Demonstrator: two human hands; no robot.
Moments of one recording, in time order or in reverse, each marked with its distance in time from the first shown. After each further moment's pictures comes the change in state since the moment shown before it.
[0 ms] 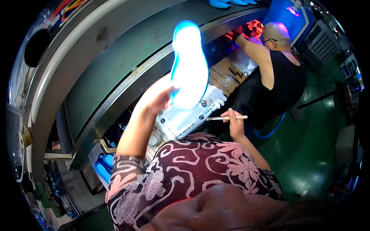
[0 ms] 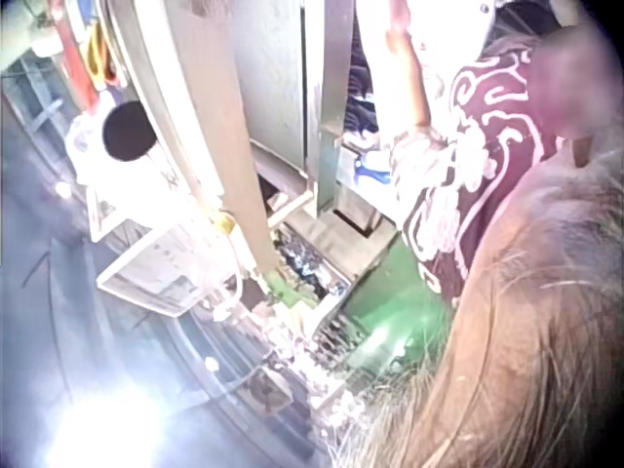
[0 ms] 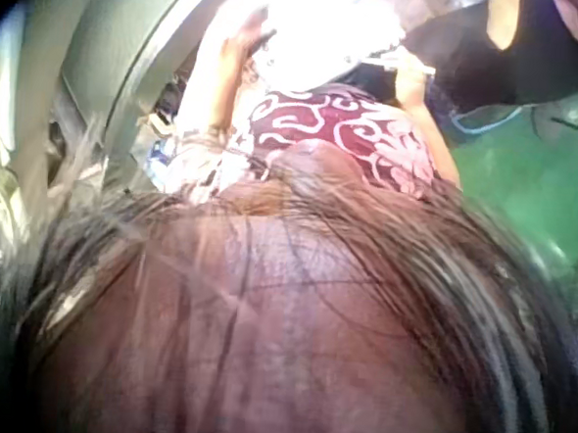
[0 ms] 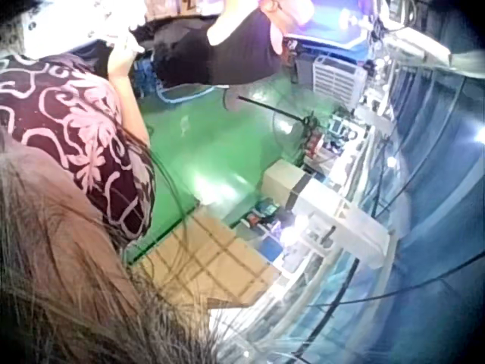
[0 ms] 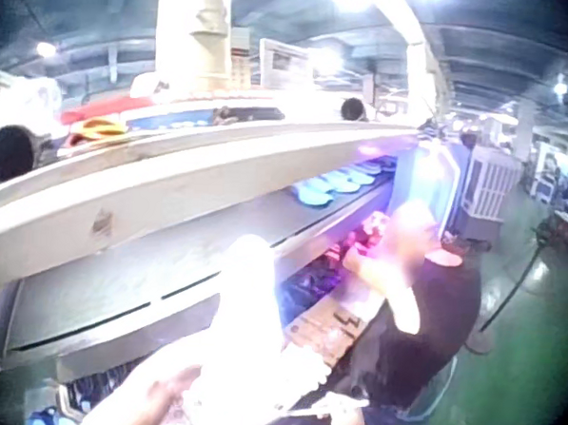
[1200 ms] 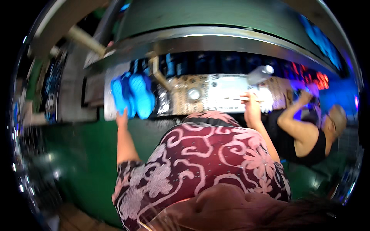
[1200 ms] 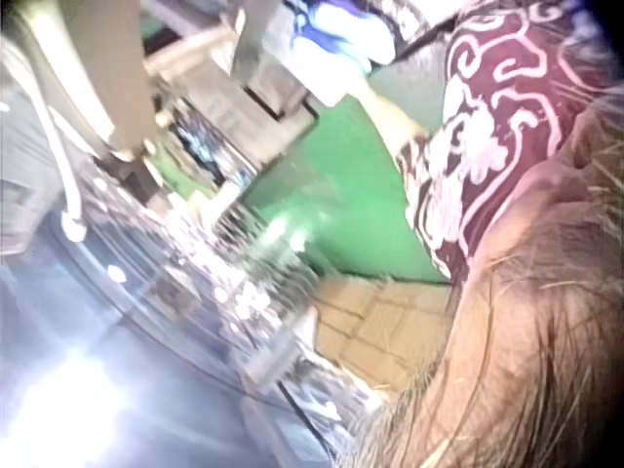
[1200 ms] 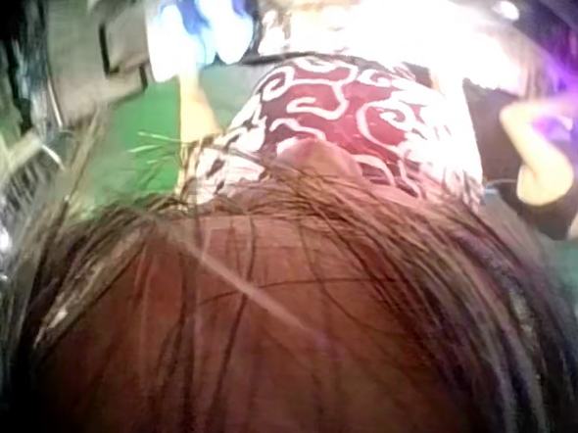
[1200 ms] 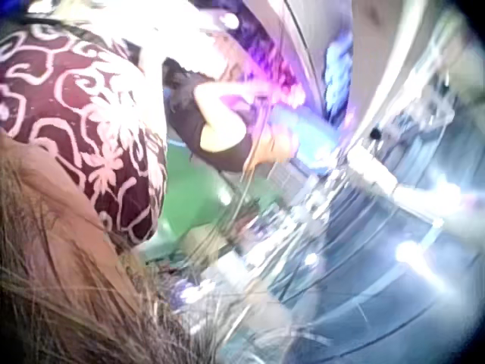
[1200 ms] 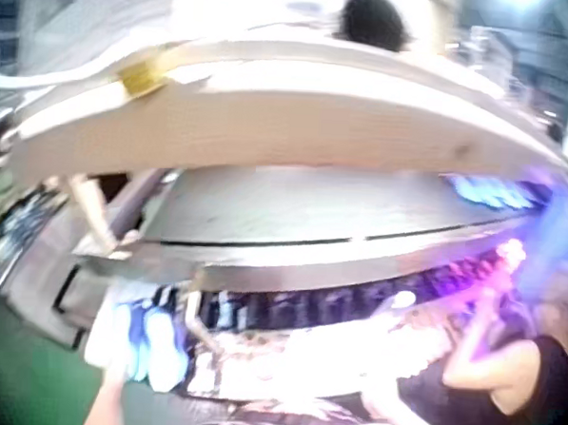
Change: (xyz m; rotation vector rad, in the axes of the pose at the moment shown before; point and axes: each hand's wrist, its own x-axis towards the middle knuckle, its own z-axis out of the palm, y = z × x) left_hand -0.571 -0.273 -0.184 0.793 2.177 -0.349; right_hand 0.004 0.009 0.134 0.070 -0.569 0.043
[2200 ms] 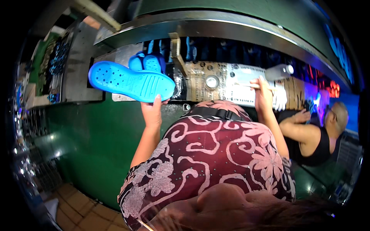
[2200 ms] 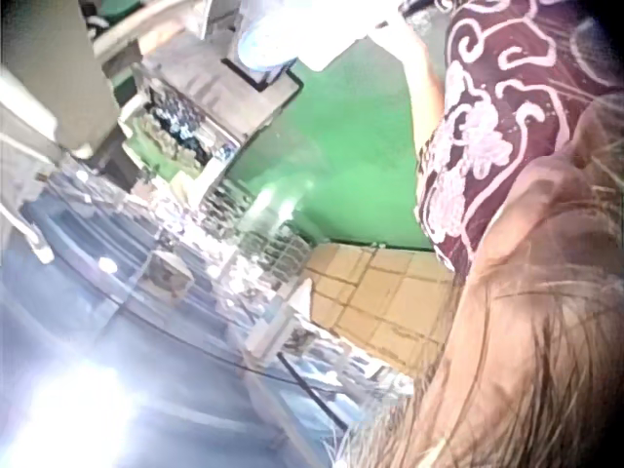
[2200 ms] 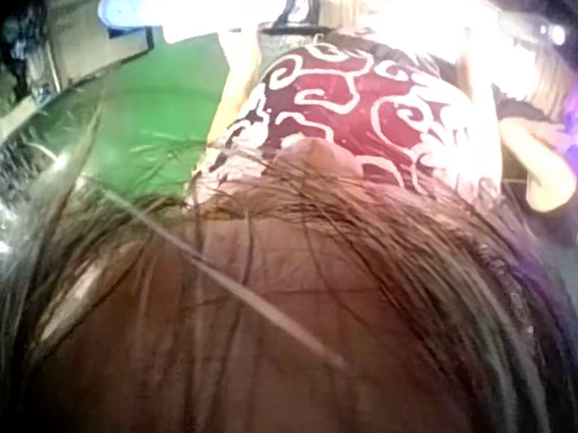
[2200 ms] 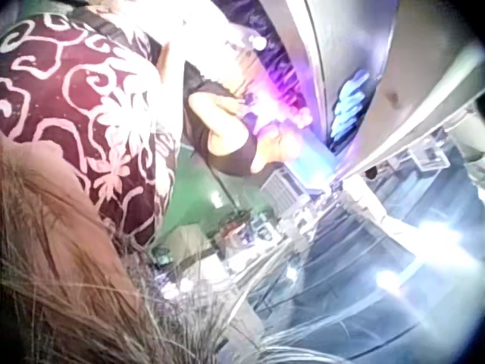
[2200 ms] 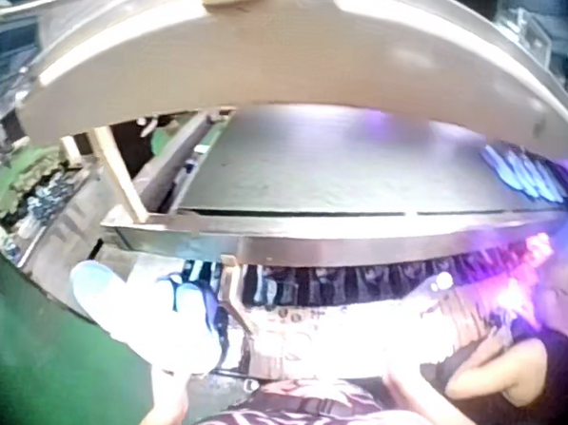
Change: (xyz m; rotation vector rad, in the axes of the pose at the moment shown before) left_hand -0.170 0.212 -0.064 -1.112 -0.359 0.140; right_hand 0.018 -0.011 0.069 0.190 -0.031 0.114
